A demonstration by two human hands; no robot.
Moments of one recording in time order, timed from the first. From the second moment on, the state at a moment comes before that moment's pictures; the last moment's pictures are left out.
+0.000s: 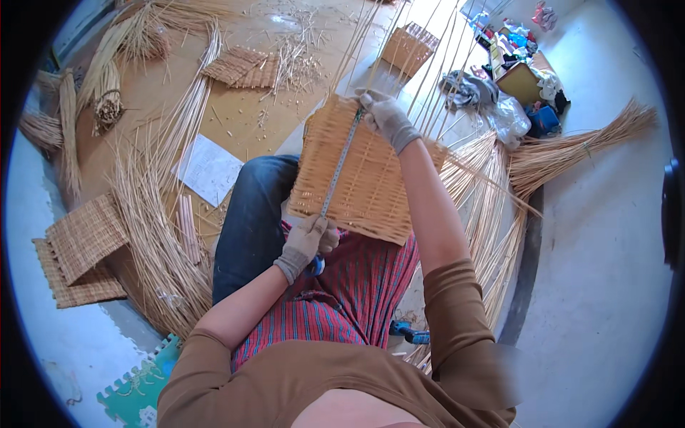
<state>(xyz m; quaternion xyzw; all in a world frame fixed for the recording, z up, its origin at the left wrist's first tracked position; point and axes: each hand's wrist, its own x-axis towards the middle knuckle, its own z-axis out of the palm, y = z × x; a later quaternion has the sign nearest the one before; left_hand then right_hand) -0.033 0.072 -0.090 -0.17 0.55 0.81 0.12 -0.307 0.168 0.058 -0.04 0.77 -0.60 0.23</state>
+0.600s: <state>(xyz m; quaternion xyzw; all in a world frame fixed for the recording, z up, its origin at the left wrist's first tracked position) -0.034 0.062 -0.096 -0.22 0.45 0.85 0.15 -0.324 0.174 0.047 -0.04 0.80 -0.58 0.18</state>
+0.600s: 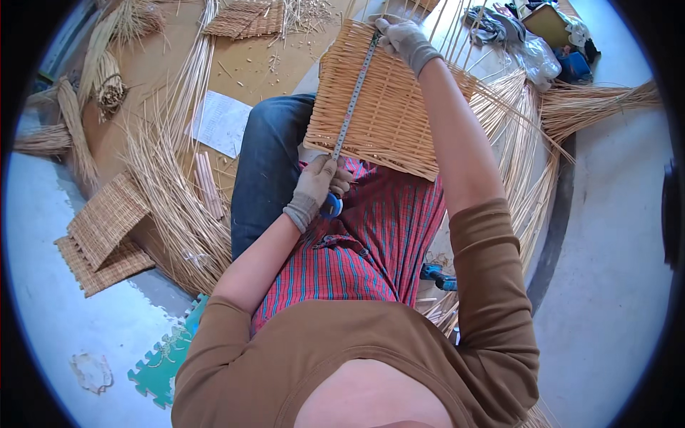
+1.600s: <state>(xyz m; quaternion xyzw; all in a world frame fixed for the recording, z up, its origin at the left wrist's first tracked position) -0.034 0.075 -0.105 -0.22 0.47 0.85 0.11 -0.321 0.165 0.049 0.00 0.75 -0.64 0.15</state>
